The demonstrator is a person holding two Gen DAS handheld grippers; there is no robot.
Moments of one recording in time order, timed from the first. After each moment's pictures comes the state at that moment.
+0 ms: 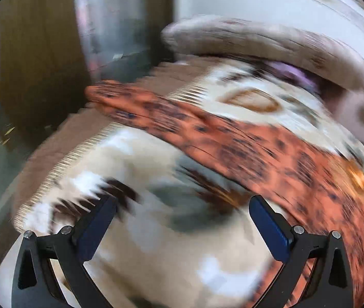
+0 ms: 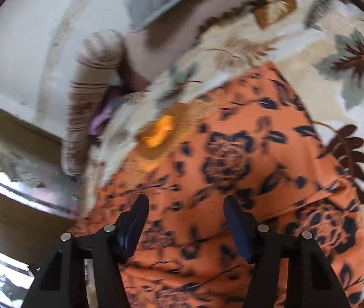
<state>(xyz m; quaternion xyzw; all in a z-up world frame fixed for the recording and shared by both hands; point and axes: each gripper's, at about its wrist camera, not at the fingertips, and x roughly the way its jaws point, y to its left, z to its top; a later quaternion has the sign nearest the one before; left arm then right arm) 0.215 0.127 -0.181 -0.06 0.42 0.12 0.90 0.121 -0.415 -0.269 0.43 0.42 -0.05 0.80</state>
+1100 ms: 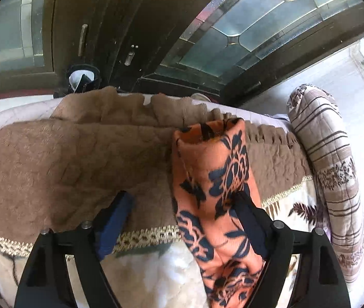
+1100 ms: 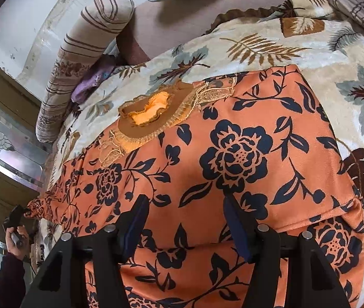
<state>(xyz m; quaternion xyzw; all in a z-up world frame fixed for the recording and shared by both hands) 0.345 0.336 -0.247 -0.46 0.39 0.22 0.77 0.152 -0.374 -0.273 0.32 0.45 -0.04 0.83</state>
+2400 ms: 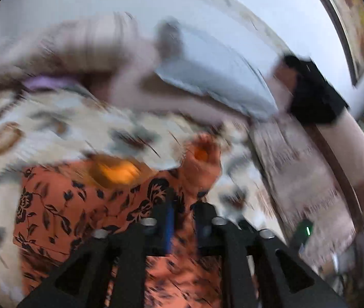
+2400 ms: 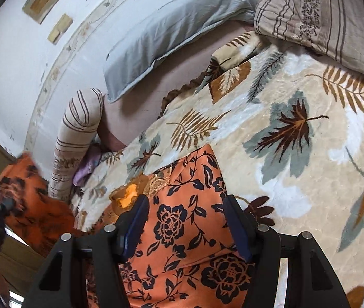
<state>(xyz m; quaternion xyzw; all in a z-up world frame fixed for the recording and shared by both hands) 0.222 -0.212 -0.046 -0.07 0.46 -0.37 0.81 0.059 -0.503 -0.220 0.44 0.30 -0.12 0.84</state>
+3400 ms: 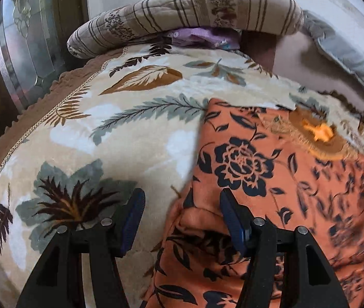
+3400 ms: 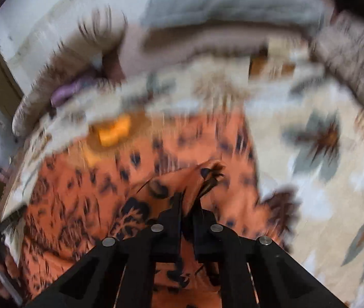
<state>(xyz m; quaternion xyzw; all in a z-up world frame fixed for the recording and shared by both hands) 0.258 -0.030 -0.241 0.03 0.43 -0.05 0.90 0.113 -0.410 -0.219 0.20 0.38 -0.14 0.89</state>
